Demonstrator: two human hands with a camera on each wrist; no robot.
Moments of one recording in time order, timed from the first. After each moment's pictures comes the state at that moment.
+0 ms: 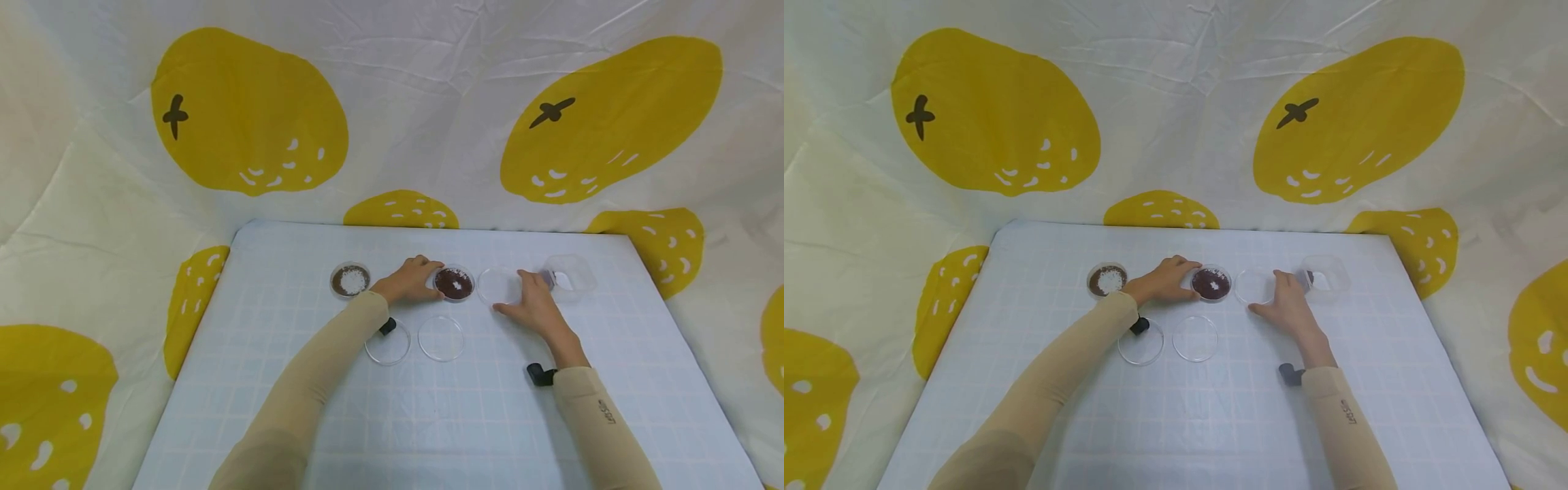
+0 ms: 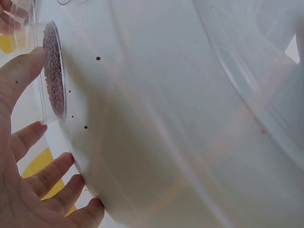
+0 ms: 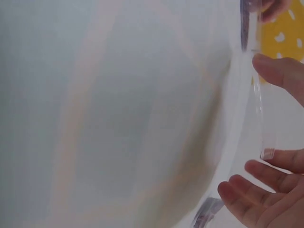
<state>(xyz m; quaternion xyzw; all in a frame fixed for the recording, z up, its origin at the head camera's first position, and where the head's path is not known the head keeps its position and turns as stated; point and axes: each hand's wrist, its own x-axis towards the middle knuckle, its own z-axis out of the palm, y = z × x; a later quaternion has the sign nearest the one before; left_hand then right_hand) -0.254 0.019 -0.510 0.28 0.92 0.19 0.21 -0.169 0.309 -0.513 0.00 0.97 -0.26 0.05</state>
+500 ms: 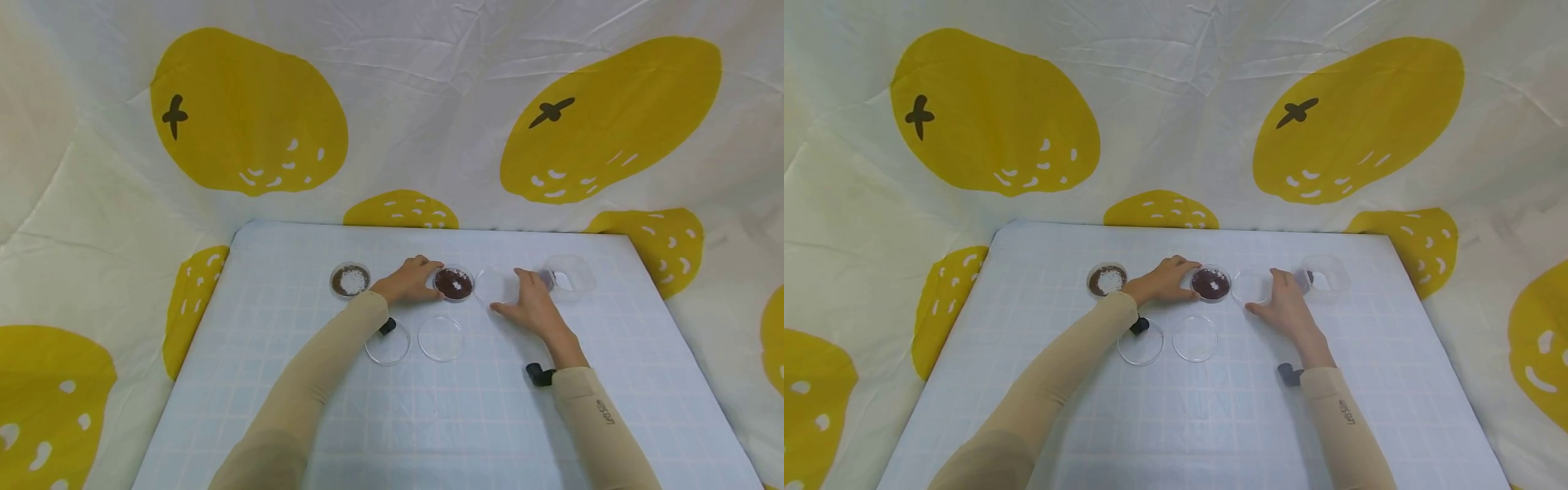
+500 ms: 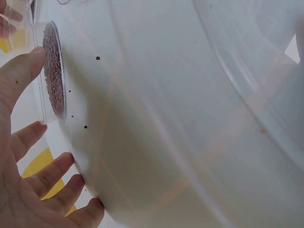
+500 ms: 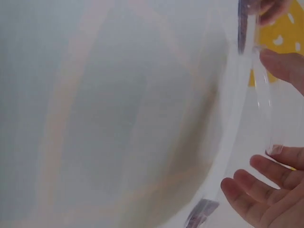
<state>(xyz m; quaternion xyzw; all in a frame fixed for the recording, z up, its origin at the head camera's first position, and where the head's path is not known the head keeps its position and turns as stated) -0.254 0.019 -0.513 0.27 0.92 0.19 0.21 -0.167 0.302 -0.506 -0.01 0.97 -0.25 0.05</state>
